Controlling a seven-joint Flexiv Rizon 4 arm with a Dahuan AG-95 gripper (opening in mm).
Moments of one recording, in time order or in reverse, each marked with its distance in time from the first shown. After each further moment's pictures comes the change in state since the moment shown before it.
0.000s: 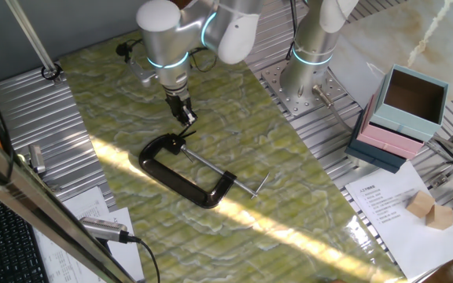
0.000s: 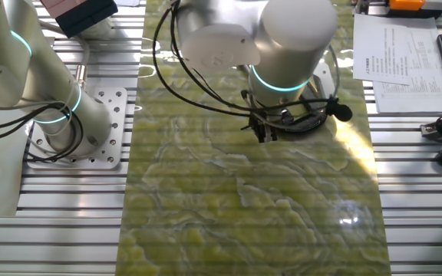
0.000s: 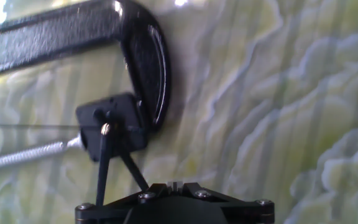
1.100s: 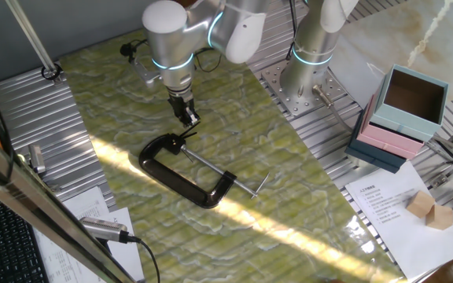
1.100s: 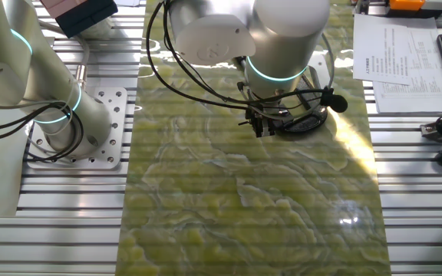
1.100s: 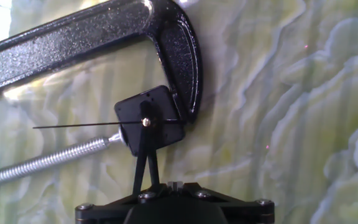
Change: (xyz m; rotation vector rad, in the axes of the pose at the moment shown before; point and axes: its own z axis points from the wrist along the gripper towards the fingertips) arm -0.002 0.004 -0.009 0.018 -0.004 -0.010
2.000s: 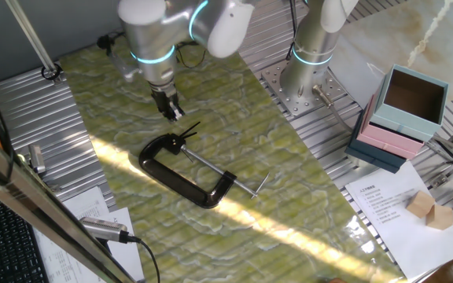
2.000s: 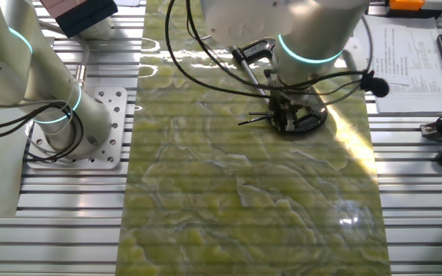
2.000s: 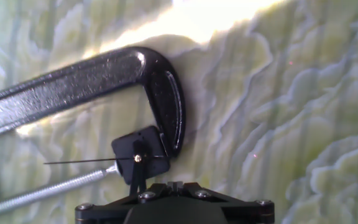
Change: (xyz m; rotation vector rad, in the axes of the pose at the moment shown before) arm -0.041 -0.016 -0.059 0.019 0.003 0.023
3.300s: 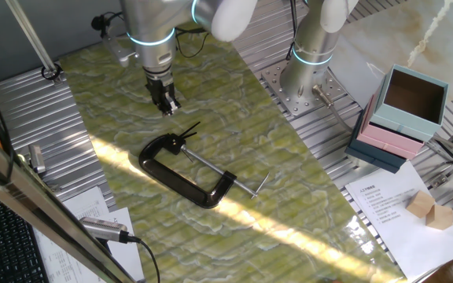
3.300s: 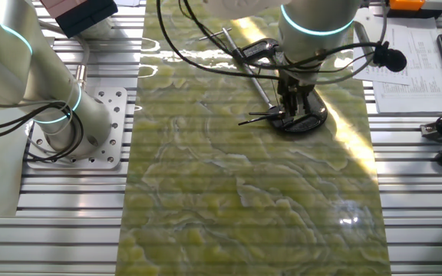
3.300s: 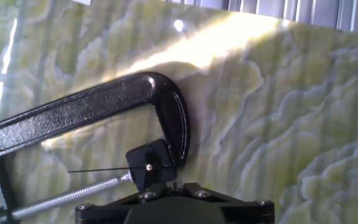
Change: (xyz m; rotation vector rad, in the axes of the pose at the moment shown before) arm -0.014 0.009 -0.042 0.002 -0.052 0.000
